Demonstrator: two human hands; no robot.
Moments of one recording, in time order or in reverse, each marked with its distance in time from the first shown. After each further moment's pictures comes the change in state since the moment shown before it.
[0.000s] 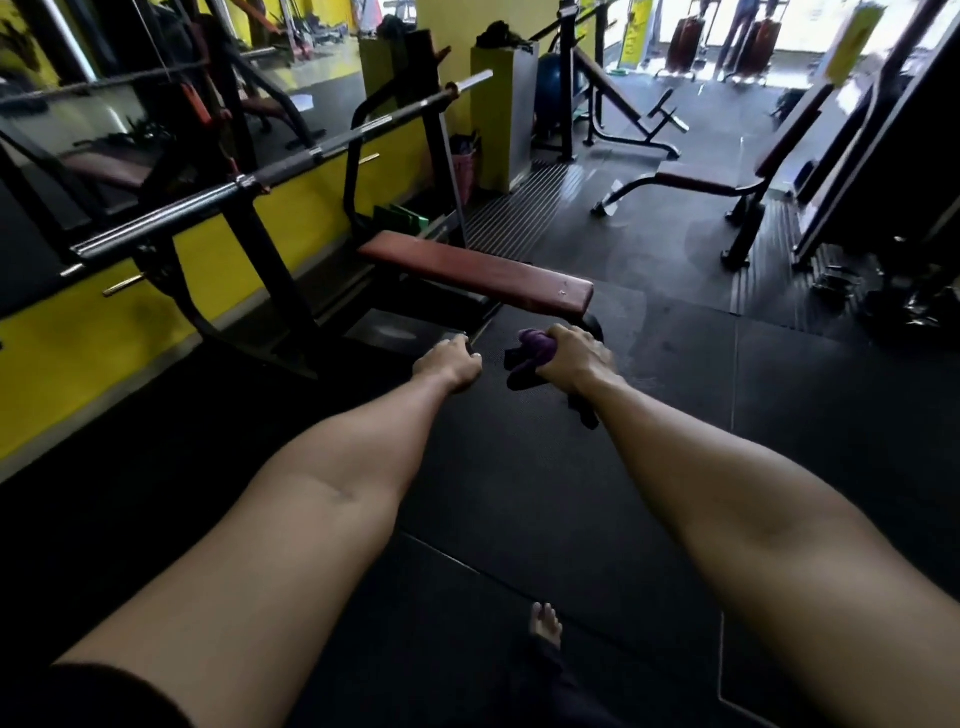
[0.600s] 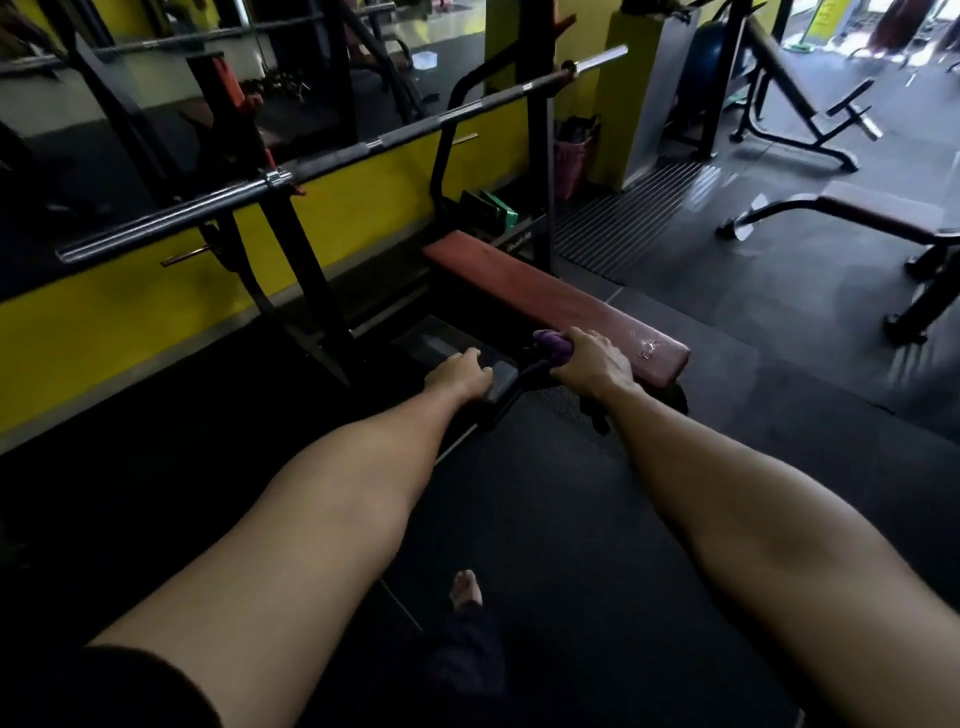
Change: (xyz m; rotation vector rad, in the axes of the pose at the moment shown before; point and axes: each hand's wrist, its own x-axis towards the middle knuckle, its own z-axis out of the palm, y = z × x) left_hand 0.319 0.019 -0.015 -0.089 -0.023 -0.267; right_hand 0.385 0.015 0.017 0.024 -0.158 -0.196
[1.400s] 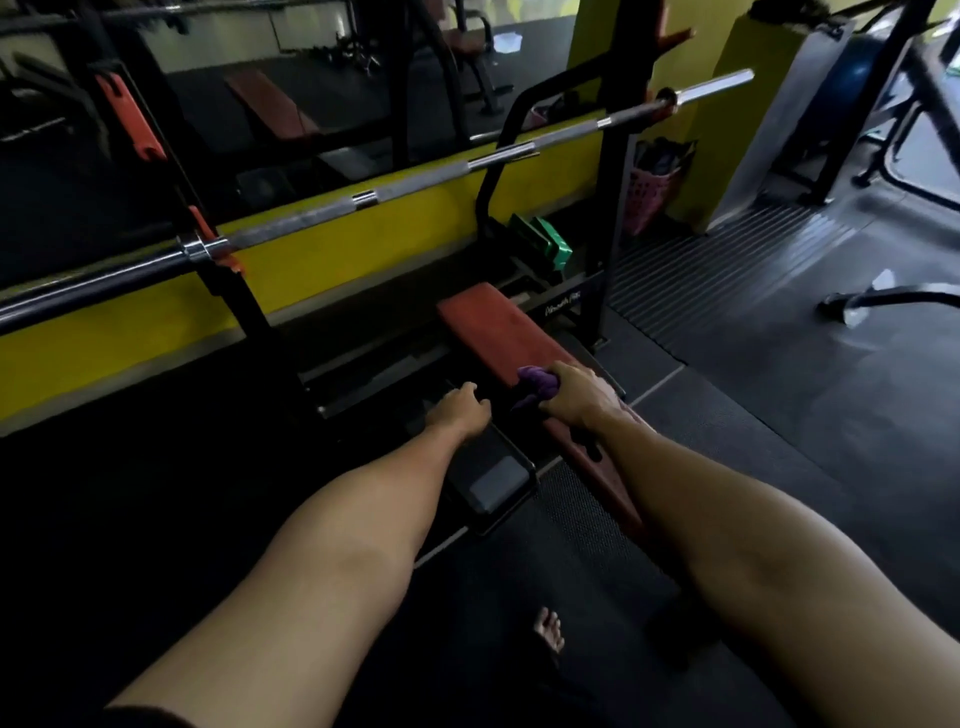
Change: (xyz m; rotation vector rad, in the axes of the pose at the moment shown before) left_hand 0.431 0.058 -0.059 -0.198 0.012 -0.222; right_hand 0.489 0.002 0.007 -0.100 -0.254 -0.206
